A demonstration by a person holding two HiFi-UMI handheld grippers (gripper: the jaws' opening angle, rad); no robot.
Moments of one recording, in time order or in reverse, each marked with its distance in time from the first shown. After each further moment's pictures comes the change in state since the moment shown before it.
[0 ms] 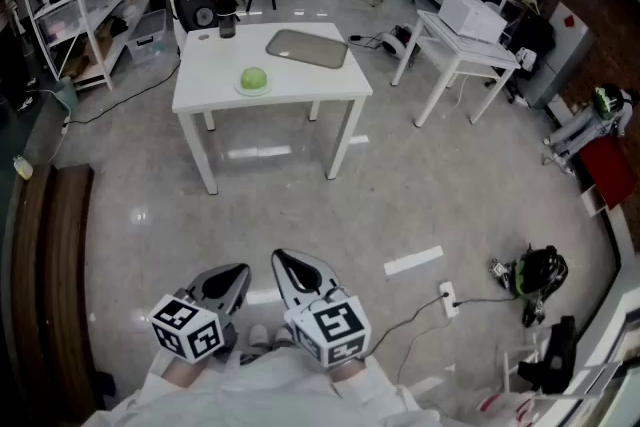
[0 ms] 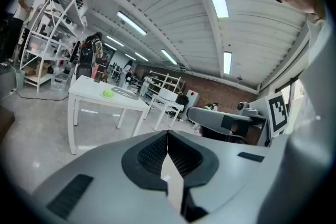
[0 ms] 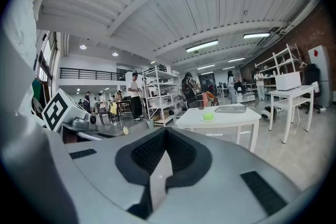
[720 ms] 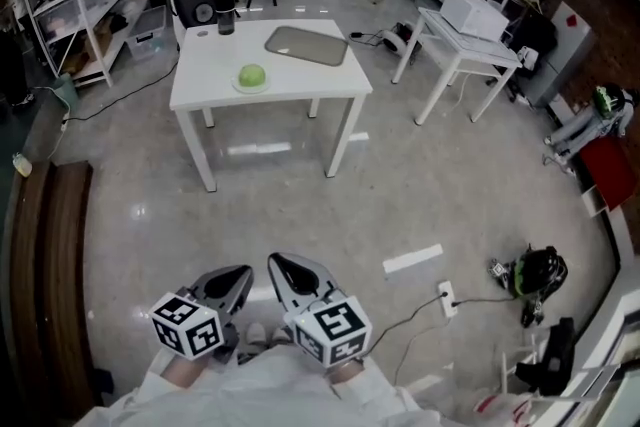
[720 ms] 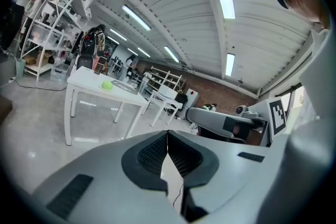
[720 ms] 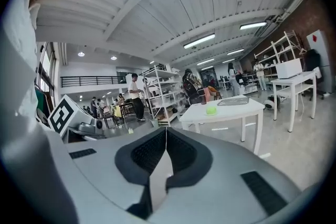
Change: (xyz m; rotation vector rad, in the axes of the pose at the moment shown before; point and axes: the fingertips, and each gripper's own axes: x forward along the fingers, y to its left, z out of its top) left arm 0.016 0.002 -0.009 -0.063 0.035 -0.031; right arm 0.006 -0.005 -0.010 0.091 0.016 0.040
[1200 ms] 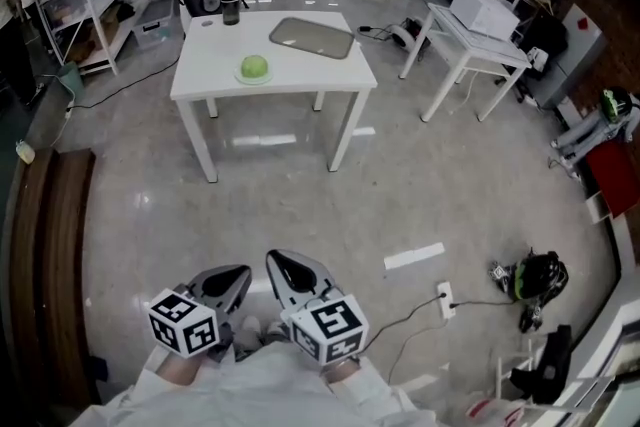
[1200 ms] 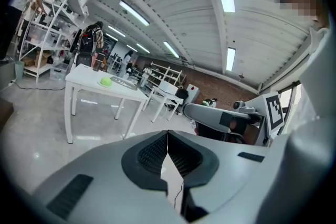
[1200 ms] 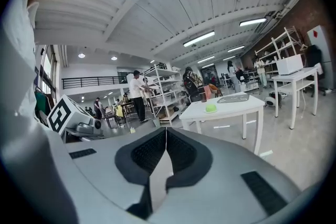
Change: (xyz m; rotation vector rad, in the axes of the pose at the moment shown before) left arm 0.014 -0.016 -0.019 0.011 0.044 0.019; right arm -0.014 -0.017 -0.010 0.012 0.016 0.025
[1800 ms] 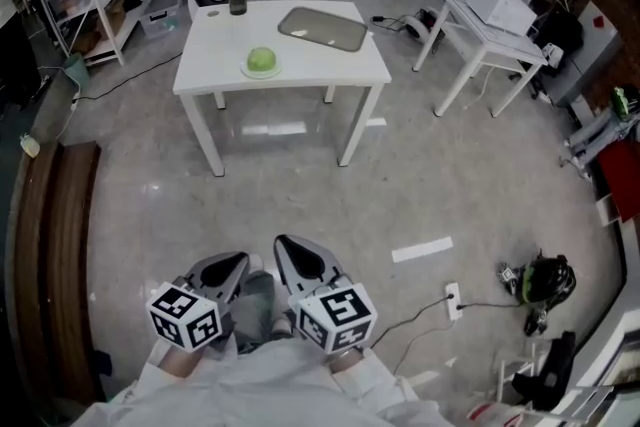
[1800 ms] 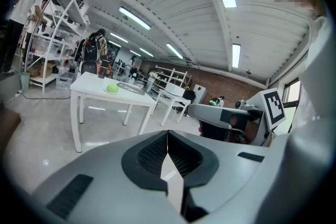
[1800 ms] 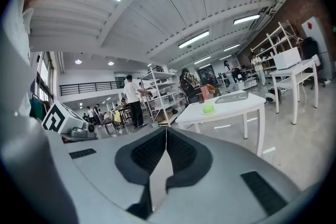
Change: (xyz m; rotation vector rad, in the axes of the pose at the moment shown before) left arm 0.030 0.046 0.026 0.042 -0.027 0.087; right arm 0.045 -0.047 0.009 0.054 -0.032 -0.001
